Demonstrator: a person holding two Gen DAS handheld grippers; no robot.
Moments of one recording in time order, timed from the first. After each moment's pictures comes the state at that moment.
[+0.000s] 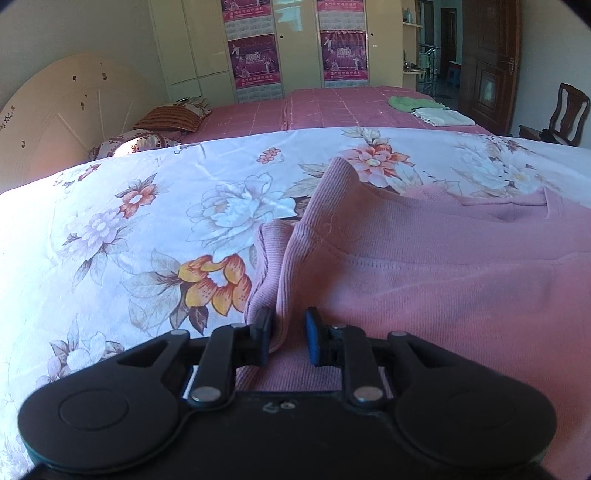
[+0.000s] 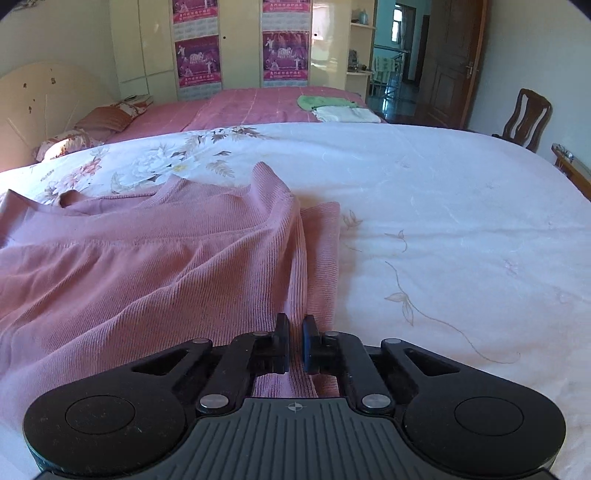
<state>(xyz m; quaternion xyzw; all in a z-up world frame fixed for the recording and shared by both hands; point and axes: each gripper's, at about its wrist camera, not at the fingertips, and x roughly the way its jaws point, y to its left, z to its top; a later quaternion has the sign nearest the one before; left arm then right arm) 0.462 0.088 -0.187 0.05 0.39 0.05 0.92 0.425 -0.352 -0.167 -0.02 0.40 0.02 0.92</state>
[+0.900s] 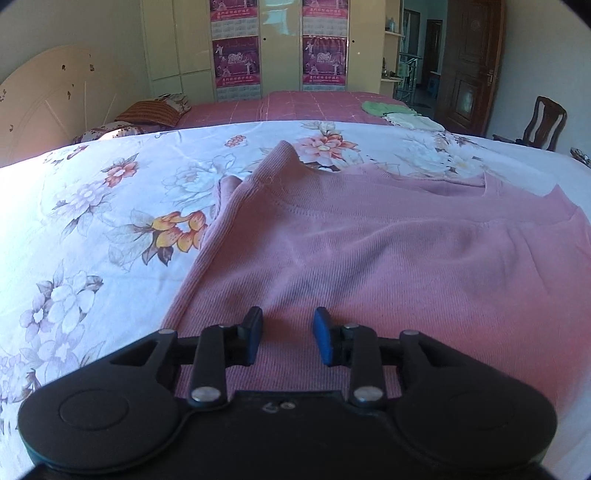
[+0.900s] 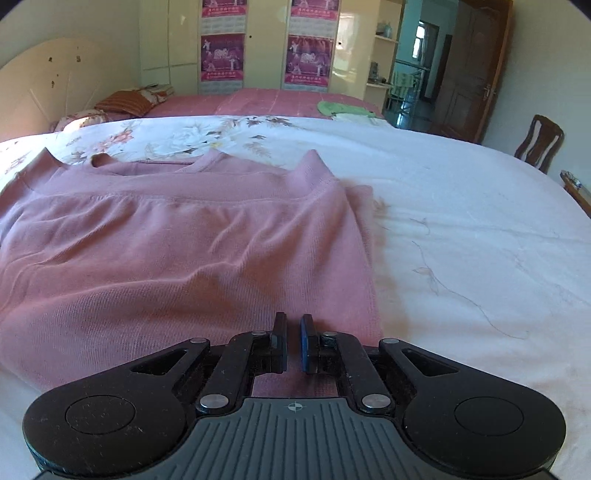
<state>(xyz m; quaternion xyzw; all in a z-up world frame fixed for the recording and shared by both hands) 0.398 0.065 -0.181 0.01 0.39 0.01 0.92 0.400 -0.324 -0.182 -0.05 0.40 0.04 0.91</state>
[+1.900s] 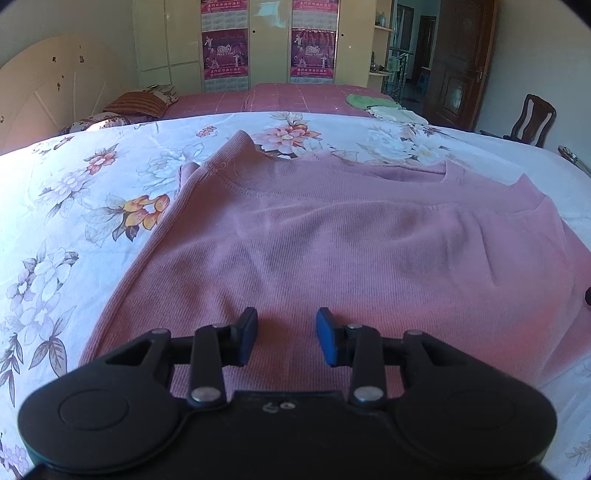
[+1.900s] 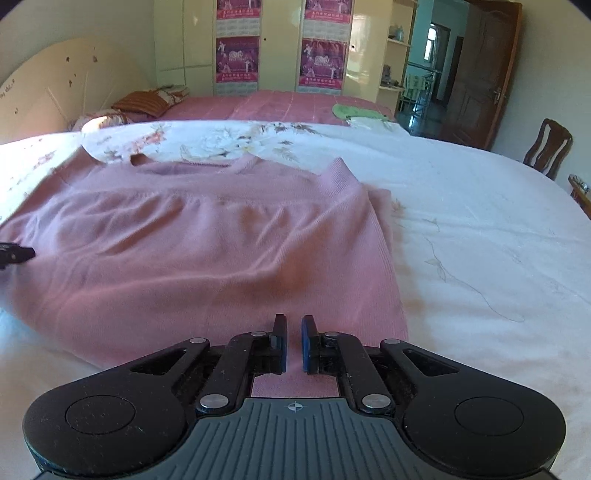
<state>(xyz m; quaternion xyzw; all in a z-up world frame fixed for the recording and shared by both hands) 0.378 0.031 -0.178 0.00 0.40 -0.01 0.91 0.368 -0.295 -0.159 -0.04 0.39 0.08 0.92</state>
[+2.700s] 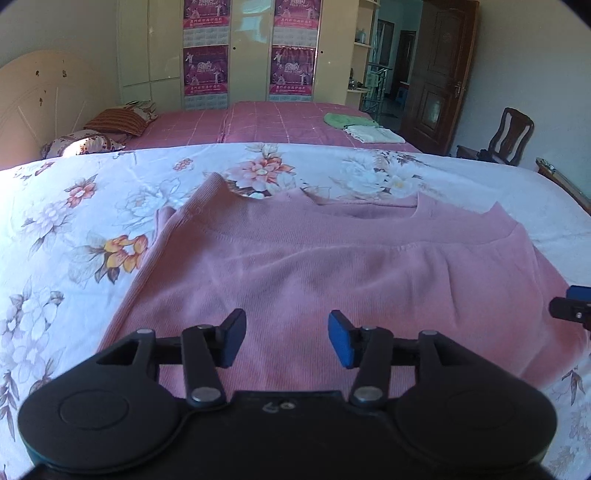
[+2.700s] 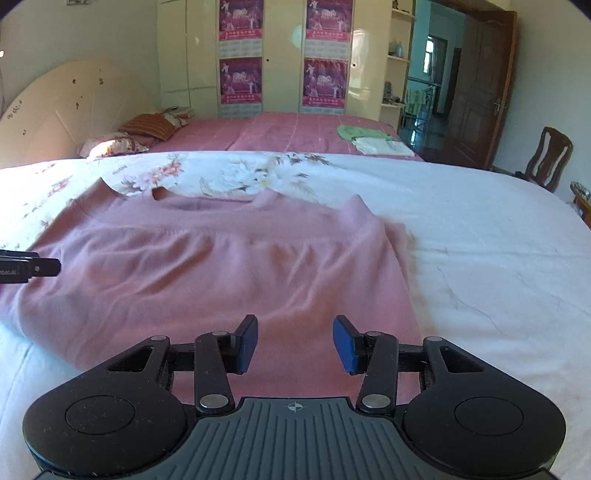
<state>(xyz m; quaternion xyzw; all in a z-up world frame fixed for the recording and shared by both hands) 0.394 0.022 -0.150 0.00 0.38 -0.05 0.92 0.372 -0.269 -0.133 -0.01 0.36 0.09 0.93</state>
